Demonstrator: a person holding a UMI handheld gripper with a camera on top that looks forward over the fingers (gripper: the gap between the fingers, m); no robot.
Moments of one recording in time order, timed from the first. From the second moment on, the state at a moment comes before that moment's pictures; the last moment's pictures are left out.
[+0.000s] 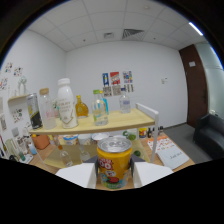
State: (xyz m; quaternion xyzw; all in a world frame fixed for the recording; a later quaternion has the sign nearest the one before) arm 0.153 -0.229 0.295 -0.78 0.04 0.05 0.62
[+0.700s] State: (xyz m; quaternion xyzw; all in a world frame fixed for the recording) arm 0.111 -0.202 0.202 -0.67 -0.37 -0.36 0.54
